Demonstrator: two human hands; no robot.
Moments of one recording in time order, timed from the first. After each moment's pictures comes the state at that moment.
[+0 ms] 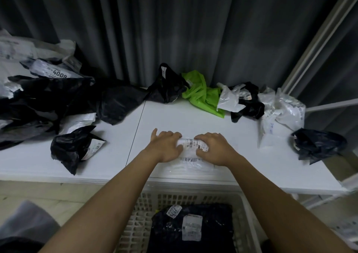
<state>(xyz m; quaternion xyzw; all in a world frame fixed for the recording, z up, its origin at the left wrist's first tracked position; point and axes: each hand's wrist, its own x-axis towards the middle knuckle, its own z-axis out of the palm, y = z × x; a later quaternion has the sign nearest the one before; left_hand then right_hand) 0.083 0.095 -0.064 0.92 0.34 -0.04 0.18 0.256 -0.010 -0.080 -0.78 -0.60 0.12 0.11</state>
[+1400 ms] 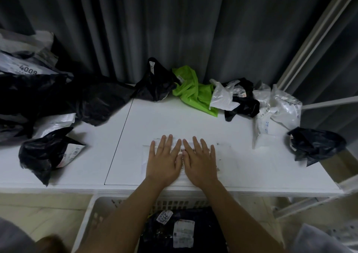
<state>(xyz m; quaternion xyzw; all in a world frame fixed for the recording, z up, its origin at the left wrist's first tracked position) 0.114 0.068 -0.149 0.93 0.35 0.07 0.06 0.228 -0.009 -0.151 -0.85 -0.52 0.02 0.11</state>
